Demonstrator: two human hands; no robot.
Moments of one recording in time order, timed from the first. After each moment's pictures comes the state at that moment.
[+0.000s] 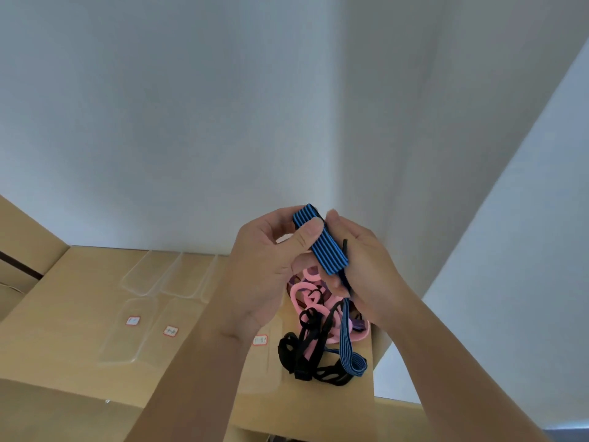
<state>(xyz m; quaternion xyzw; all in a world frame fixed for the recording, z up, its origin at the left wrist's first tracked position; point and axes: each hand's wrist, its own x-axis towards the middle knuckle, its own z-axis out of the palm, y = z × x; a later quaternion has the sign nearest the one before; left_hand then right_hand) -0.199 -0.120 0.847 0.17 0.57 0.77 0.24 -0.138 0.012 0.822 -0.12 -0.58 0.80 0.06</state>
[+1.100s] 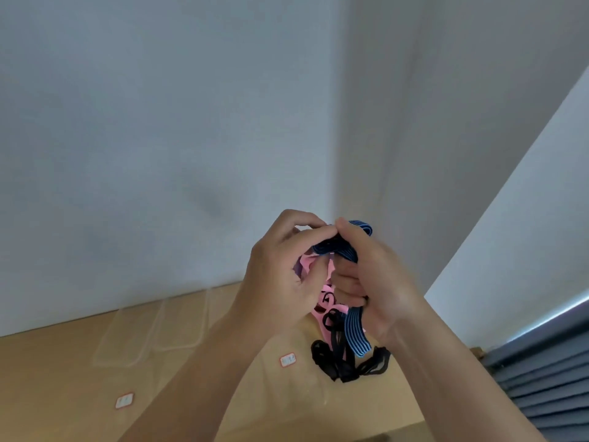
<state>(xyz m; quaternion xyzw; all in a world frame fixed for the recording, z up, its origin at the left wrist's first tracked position) -0.282 -0.192 0.814 0.58 0.64 0.50 -0.10 -0.165 -0.106 0.841 -0.33 -0.46 0.80 0.21</state>
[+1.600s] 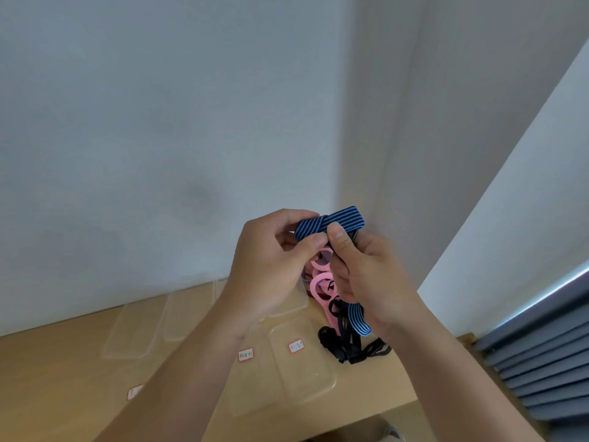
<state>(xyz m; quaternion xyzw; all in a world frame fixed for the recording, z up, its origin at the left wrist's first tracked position) -0.293 -0.229 0.839 0.40 0.68 0.58 0.20 -0.169 -0.146 0.833 -0.29 -0.57 0.72 0.26</state>
